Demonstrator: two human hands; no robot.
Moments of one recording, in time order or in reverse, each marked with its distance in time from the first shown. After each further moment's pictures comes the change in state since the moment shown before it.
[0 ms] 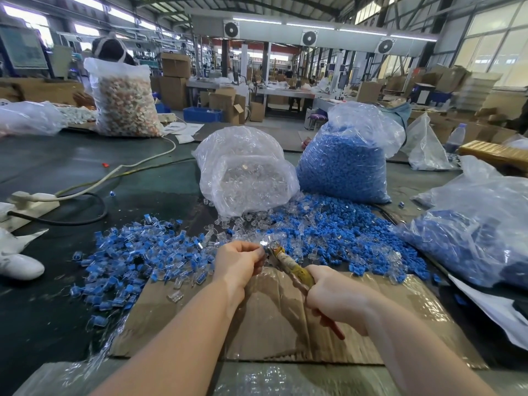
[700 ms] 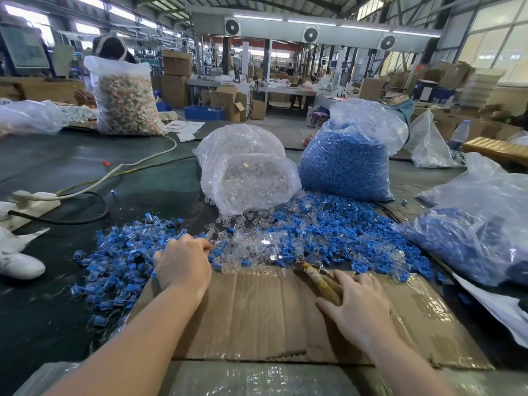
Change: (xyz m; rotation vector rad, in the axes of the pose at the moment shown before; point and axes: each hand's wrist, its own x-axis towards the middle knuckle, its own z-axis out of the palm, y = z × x) left_hand 0.027 -0.009 -0.067 1.279 0.447 0.438; right_hand 0.017 0.063 0.015 -0.508 0.547 0.068
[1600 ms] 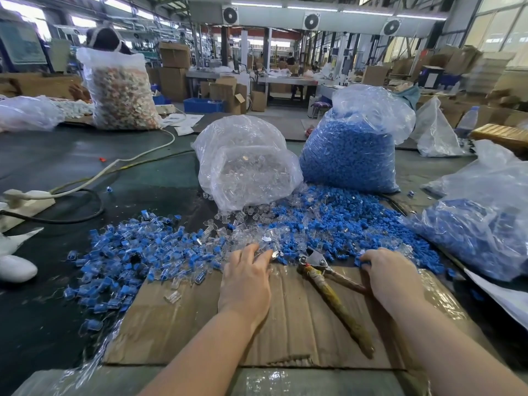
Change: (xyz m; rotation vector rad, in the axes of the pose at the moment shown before) left_hand -0.045 0.060 0.045 -0.214 -0.148 0.363; right_hand 0.065 0.047 -0.005 -0.157 0.177 -0.064
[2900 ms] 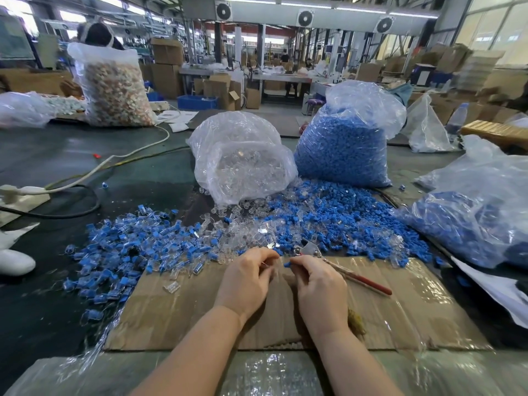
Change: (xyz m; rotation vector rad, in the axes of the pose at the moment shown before) left_hand -0.011 0.006 -0.019 -0.425 0.047 0.117; right_hand -0.067 -0.103 0.006 0.672 0.349 -0.125
